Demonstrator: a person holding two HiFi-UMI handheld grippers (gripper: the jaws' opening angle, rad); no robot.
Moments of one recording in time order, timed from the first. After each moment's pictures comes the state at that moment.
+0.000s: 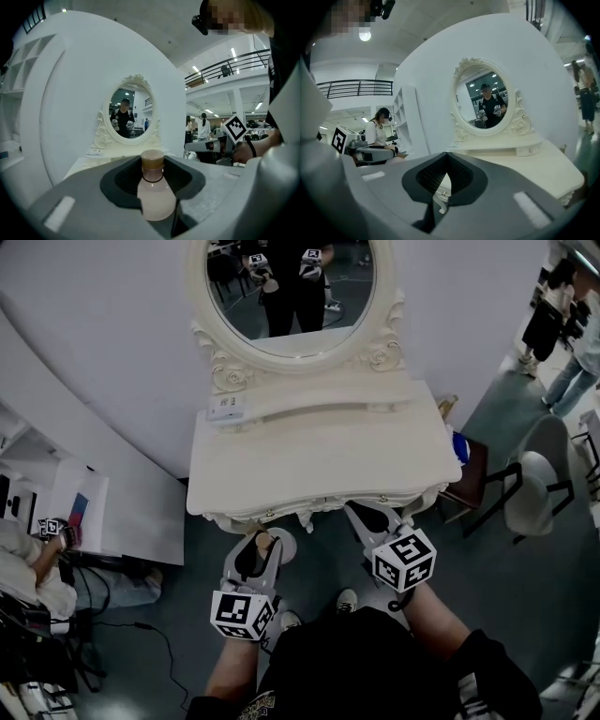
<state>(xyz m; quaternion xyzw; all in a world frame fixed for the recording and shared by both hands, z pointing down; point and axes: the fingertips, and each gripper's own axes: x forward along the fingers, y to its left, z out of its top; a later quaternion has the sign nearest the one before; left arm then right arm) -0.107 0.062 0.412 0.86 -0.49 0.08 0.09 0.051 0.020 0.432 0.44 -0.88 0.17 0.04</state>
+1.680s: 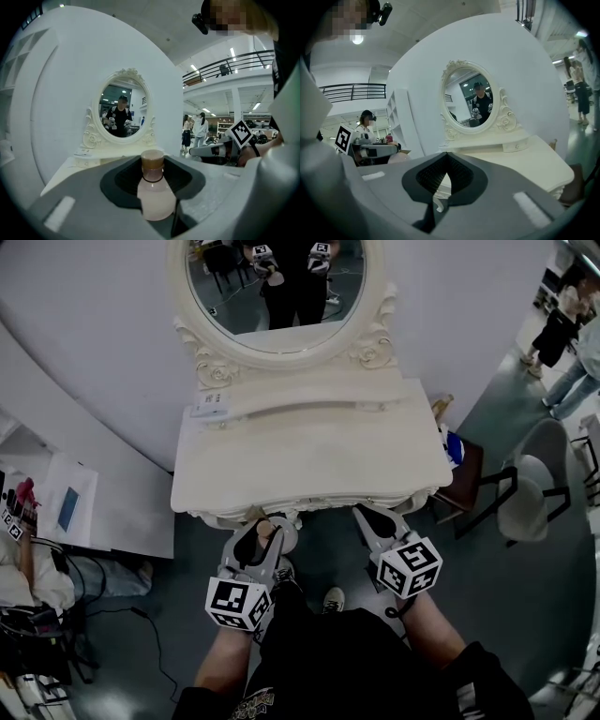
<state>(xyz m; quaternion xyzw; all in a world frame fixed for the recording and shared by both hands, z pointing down) -0.045 0.030 0.416 0.87 -0.47 0.09 0.09 0.120 0.014 0.451 0.46 -0.86 0.20 0.03</state>
